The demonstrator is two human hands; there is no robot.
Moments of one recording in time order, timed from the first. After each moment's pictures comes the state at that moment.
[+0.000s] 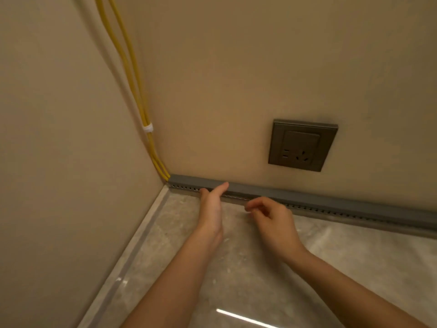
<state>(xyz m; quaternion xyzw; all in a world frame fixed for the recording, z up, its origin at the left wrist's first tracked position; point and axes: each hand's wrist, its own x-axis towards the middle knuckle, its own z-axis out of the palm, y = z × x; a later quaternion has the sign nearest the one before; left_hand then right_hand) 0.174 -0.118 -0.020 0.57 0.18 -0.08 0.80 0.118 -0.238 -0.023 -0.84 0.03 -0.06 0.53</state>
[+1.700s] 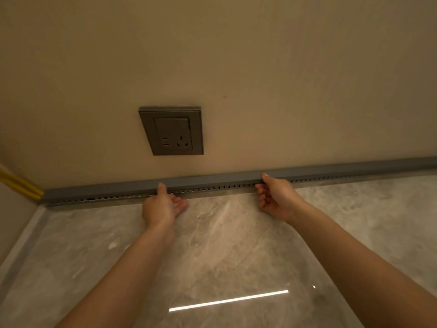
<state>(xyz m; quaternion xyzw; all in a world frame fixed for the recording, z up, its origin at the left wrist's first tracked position) 0.153 -0.217 -0.025 0.61 0.24 -0.11 0.75 0.083 -0.418 -0.017 -0.51 0.40 -0.02 0.76</state>
